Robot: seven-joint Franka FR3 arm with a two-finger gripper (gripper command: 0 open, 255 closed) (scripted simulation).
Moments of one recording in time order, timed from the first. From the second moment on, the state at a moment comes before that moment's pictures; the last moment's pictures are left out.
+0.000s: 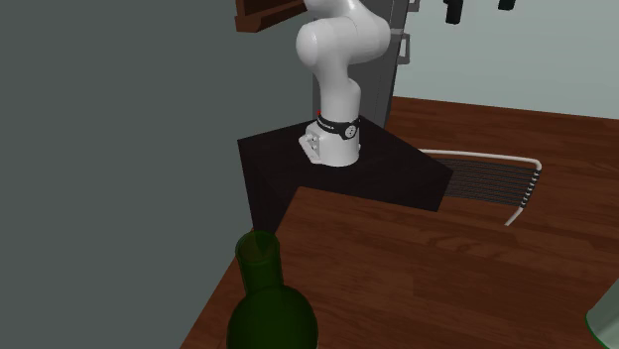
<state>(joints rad) -0.01 -0.82 -0.04 -2.42 0.12 1.65 0.17</state>
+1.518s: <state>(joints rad) -0.10 -0.32 -0.40 -2.15 -0.09 1.86 -0.31</state>
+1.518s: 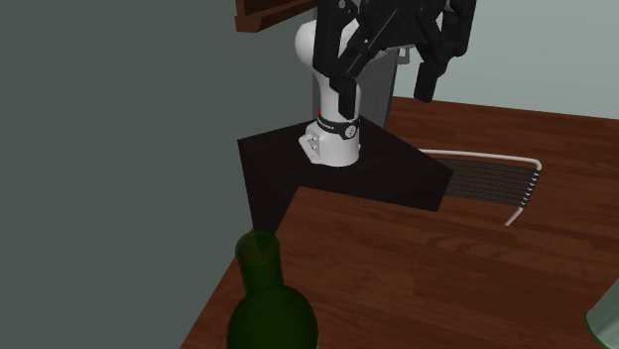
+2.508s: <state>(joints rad) -0.20 0.20 -0.55 -1.69 0.06 1.89 -0.66</state>
